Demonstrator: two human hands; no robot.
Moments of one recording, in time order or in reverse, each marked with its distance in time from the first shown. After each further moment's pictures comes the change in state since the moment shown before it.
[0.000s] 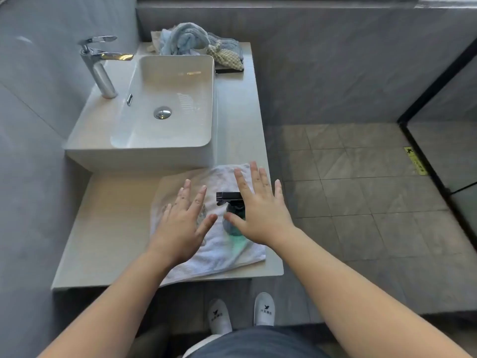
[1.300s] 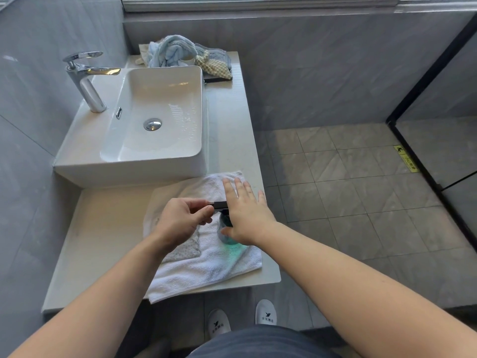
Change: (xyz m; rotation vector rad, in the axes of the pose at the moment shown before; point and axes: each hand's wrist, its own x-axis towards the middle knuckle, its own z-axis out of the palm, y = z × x) left_hand 0.043 0.013 -0.012 -0.805 -0.001 -0.081; right_hand 0.023 -0.006 -0.001 0.061 -0.195 -0.003
